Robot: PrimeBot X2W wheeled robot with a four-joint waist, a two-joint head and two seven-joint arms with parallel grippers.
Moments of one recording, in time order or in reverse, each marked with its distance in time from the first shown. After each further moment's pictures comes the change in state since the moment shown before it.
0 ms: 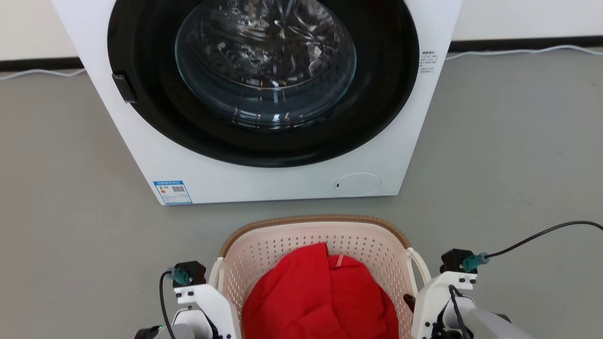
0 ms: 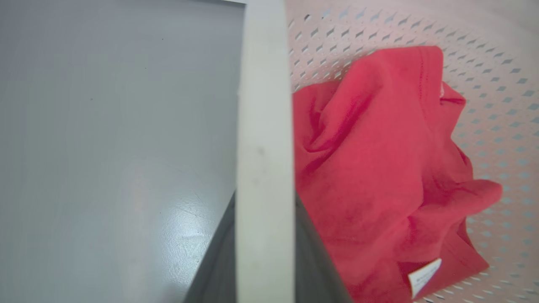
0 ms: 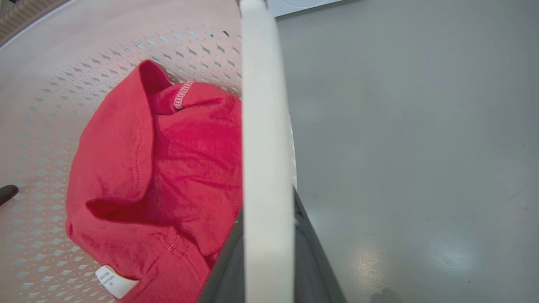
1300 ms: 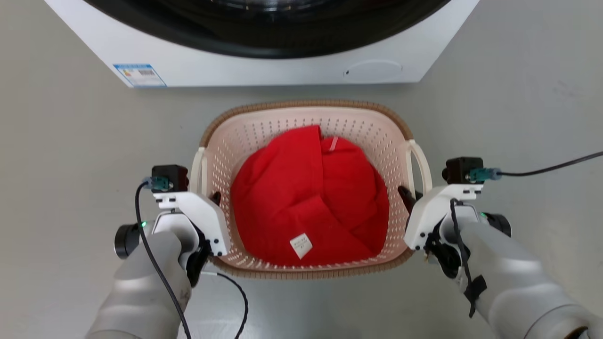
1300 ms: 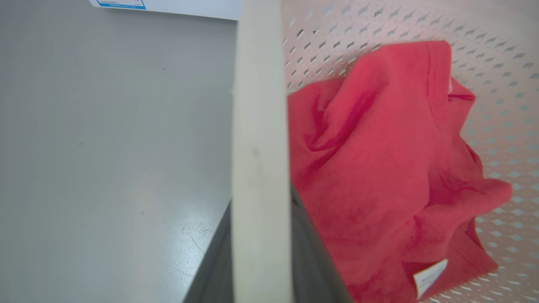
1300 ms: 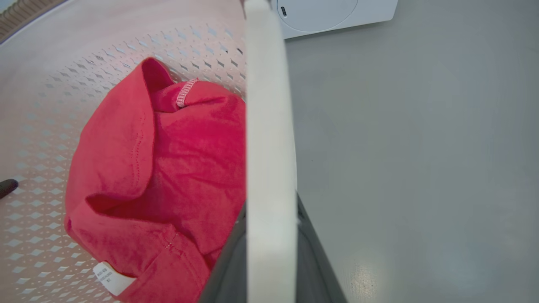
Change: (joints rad) left arm -0.271 0.042 -0.031 -0.016 0.001 0.000 -0.116; right arm -0.259 -0.013 0.037 -0.027 0.000 0.000 -0.171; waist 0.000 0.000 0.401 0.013
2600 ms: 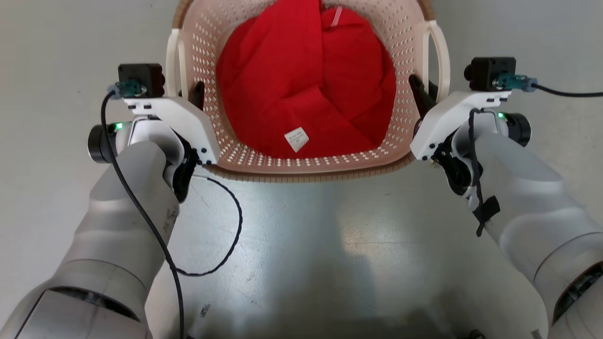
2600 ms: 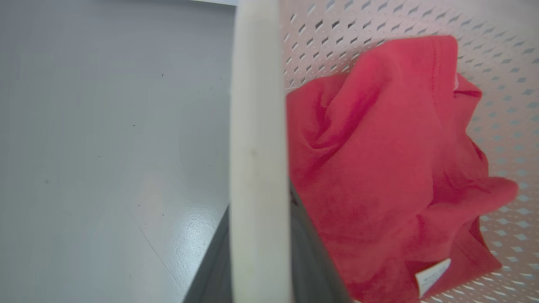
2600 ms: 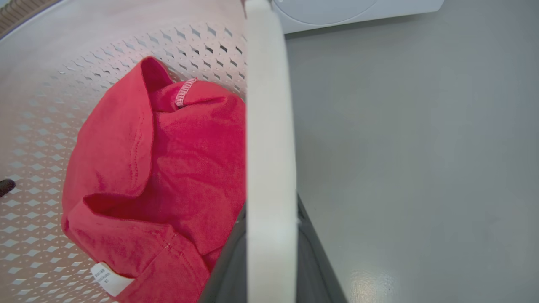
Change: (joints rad) left arm -0.277 0.018 -0.013 0.011 0.000 0.008 -0.114; right arm -0.275 -0.021 0.046 0.000 0.012 0.000 -0.133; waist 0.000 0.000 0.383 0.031
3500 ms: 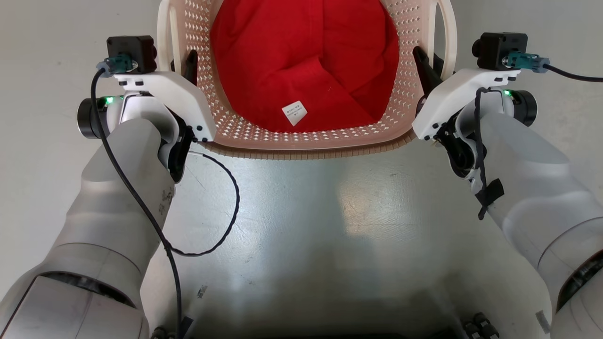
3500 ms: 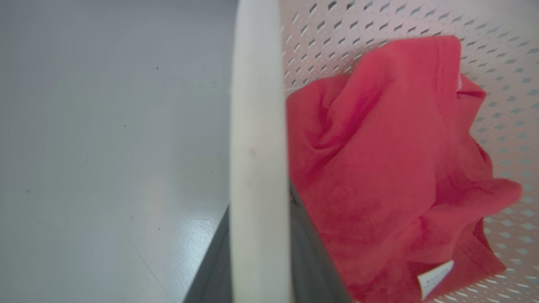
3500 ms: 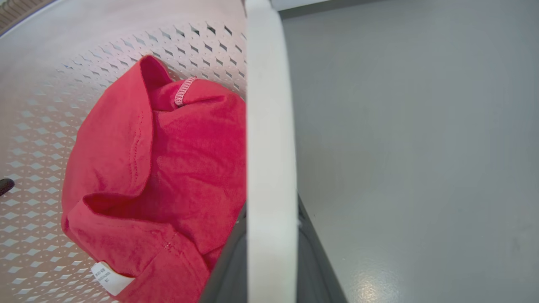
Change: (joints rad) left arm -0.069 0.006 -0.019 0.005 0.000 0.013 -0.045; right arm -0.064 -0.003 0.034 0.001 0.030 -0.001 -0.042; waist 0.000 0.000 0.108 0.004
